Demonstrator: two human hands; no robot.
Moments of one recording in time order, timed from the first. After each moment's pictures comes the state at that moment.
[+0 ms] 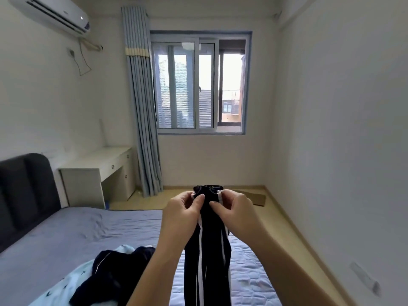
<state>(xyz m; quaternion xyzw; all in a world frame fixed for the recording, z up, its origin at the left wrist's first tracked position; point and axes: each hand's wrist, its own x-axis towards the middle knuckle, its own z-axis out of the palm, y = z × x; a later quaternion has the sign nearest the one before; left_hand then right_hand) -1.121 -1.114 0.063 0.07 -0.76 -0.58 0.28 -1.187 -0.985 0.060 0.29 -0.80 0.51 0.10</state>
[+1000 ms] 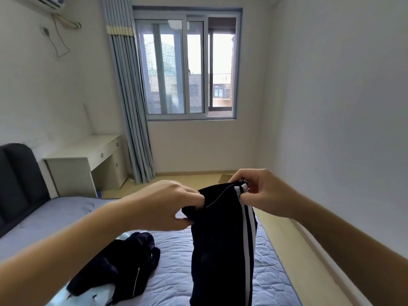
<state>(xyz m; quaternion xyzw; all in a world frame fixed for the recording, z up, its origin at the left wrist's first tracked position) -1.104 -1.155 0.101 -0.36 -0.92 0.03 0.16 -1.187 -0.909 0.093 0.42 -0.77 0.48 -0.04</state>
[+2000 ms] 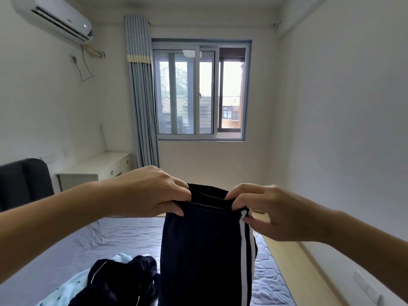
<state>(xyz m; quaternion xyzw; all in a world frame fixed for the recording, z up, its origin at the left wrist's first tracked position) -1.099 -1.191 0.173 -0.35 -0.90 0.17 0.20 -1.186 -0.907 0.139 0.65 -0.72 0.13 0.19</state>
